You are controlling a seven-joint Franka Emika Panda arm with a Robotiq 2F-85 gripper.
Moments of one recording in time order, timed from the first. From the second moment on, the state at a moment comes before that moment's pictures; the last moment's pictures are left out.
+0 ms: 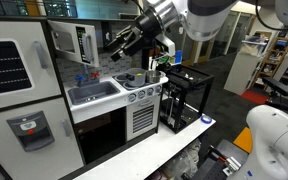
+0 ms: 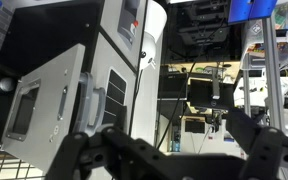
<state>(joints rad) 1.08 -0.53 -0.46 -2.29 0.44 2.64 -1.00</state>
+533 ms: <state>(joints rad) 1.08 -0.30 -0.46 -2.06 0.72 2.56 -1.22</state>
